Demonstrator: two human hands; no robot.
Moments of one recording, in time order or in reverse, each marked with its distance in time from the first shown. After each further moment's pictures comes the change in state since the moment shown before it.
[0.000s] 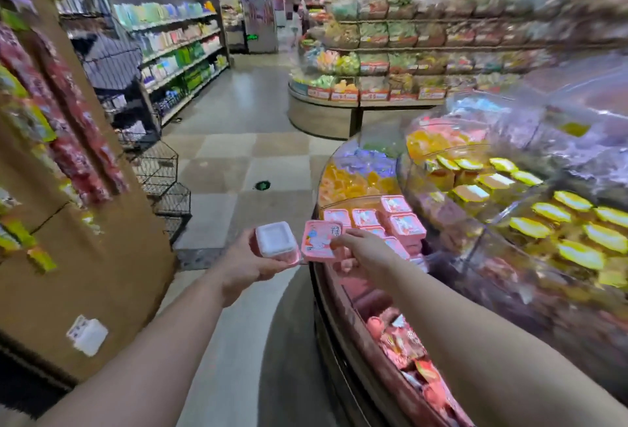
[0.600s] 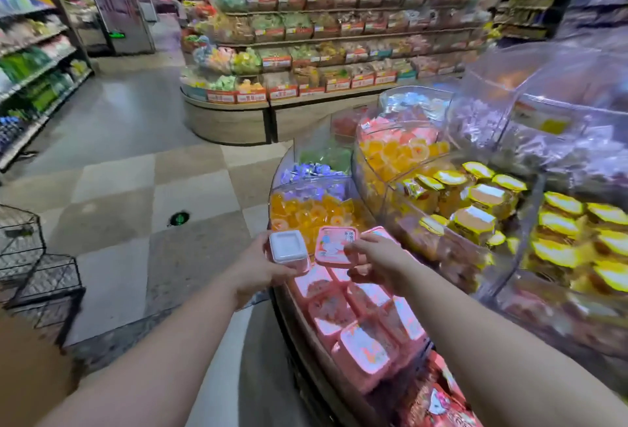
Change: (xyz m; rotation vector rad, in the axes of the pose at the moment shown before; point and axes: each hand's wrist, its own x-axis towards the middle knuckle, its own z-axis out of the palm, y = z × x) left_hand 0.272 0.028 0.013 0.163 -0.408 0.017; right_hand 0.144 -0.054 -0.058 0.049 0.380 0.034
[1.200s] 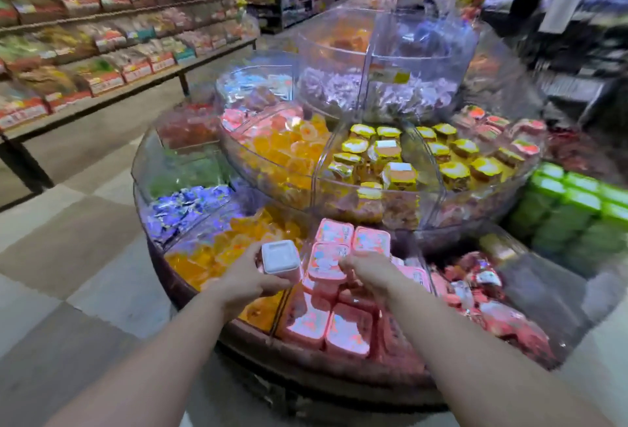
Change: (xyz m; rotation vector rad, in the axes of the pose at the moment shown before) left_hand 0.172 0.011 -0.026 0.153 -0.751 -0.015; right_hand 0.027 0.030 0.059 0.286 0.783 0.141
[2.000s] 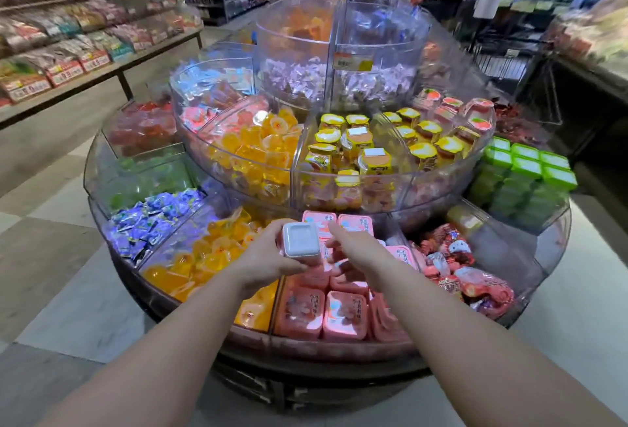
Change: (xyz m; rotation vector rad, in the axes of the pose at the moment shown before) left_hand 0.015 0.032 0.025 0.180 -0.247 0.155; right_hand -0.035 -0.027 0.014 -0.028 0.118 -0.009
